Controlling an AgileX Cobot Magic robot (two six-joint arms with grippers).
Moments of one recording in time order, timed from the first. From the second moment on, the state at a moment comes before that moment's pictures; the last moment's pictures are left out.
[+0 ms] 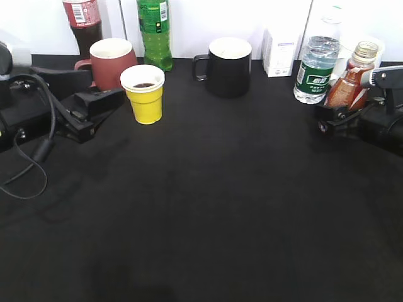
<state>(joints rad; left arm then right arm) -0.27 1.55 -0.51 0.57 -0.88 -0.27 0.02 1.94 -0.64 -0.38 -0.89 0.22</state>
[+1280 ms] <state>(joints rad) -0.54 0.15 -0.60 0.02 1.06 -0.05 0.02 0.23 -0.55 0.09 1.06 -0.02</state>
